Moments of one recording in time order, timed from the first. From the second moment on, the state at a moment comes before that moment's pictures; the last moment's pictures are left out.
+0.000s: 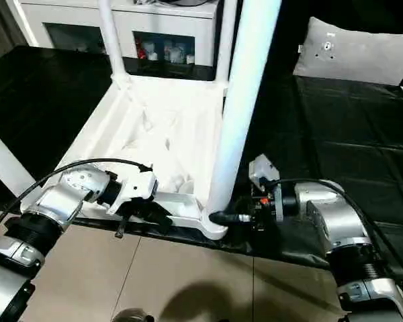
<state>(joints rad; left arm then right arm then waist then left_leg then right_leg) -0.67 0.38 -0.36 0.69 0.07 -0.13 -1.44 -0.43 -0.52 0.14 0.38 0.29 0.25 1.44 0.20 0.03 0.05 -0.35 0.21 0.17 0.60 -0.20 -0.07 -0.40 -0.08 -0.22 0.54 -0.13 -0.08</state>
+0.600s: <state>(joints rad) -0.67 0.37 -0.33 0.69 0.06 0.00 -1.39 -0.42 -0.45 0.11 0.37 0.31 0.32 1.32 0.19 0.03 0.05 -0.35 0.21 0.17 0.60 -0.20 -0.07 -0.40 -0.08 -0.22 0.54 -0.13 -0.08</state>
